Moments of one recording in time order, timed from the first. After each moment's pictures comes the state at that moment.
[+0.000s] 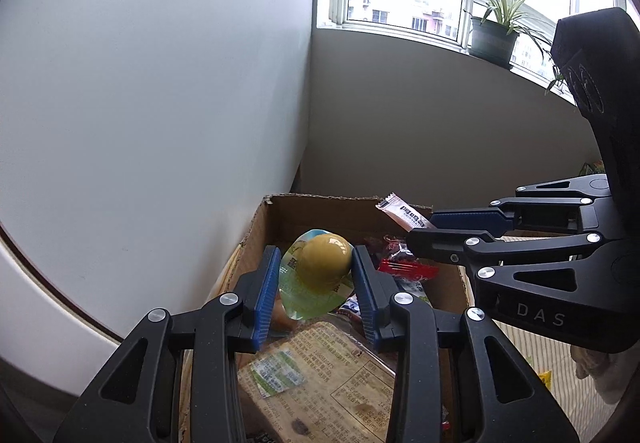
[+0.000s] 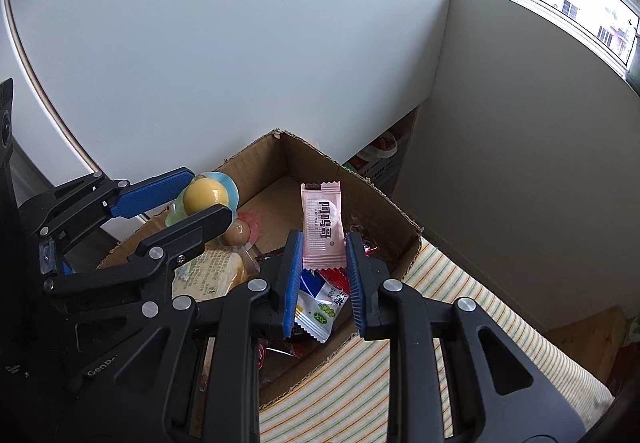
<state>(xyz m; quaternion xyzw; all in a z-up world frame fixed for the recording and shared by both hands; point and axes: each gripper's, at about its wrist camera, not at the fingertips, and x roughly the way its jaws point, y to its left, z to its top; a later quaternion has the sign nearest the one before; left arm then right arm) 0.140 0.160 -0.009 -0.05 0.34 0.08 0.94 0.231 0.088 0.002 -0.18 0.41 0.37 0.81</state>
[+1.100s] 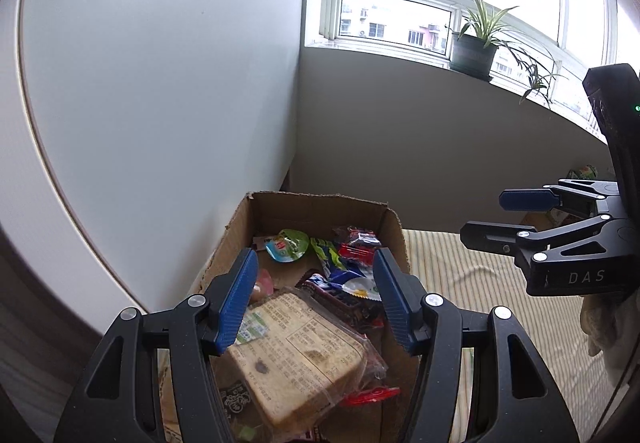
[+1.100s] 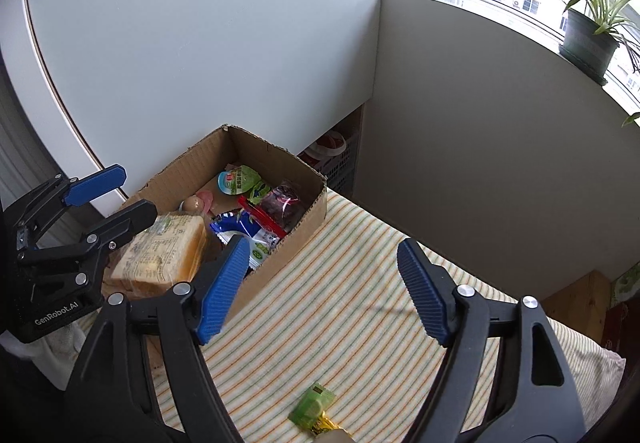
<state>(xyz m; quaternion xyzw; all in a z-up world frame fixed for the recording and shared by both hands) 0.102 0.128 0.010 -0.06 0.31 0.07 0.95 0.202 -0.013 0.030 -0.15 0.39 0.30 0.85</state>
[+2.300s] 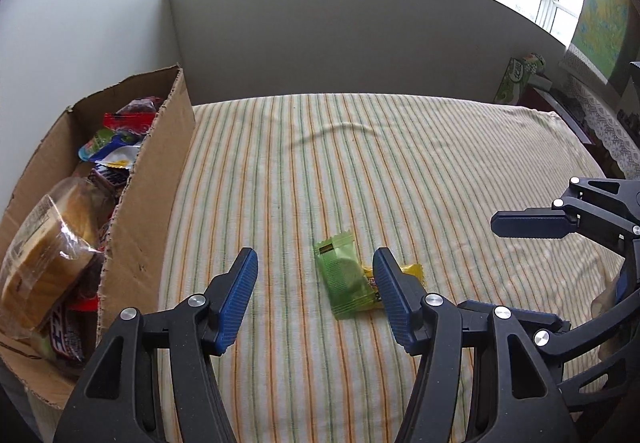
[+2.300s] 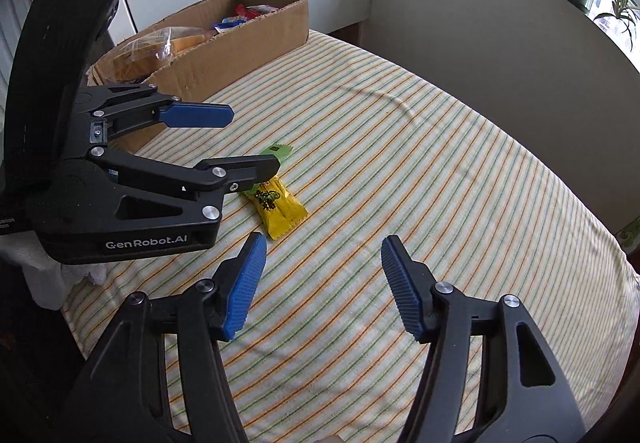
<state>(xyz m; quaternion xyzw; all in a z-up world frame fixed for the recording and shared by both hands) 0.115 -0.028 -0.083 0.01 0.44 -0.04 0.90 0.118 -0.129 -0.065 -0.20 0.44 0.32 0.81</state>
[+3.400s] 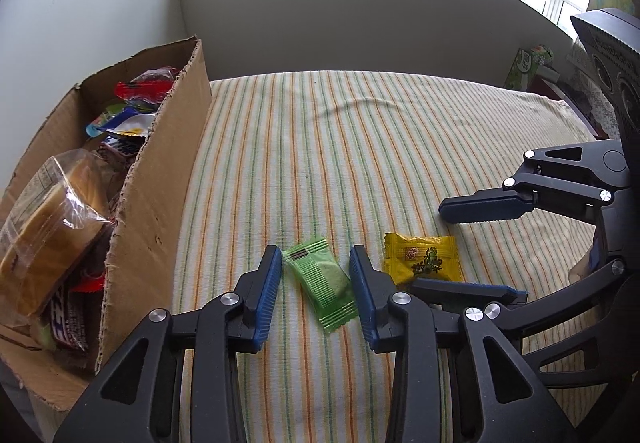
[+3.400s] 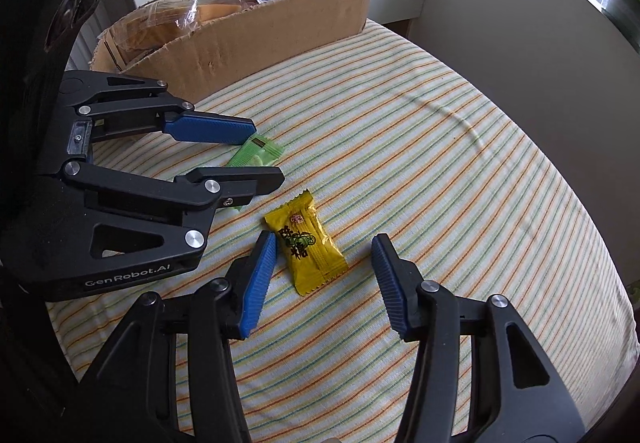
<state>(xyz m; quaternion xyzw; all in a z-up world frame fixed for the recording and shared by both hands) 0.106 -0.006 -0.094 0.01 0.45 -0.03 0.89 0.151 -0.068 -0.092 -0.25 0.44 0.38 0.77</state>
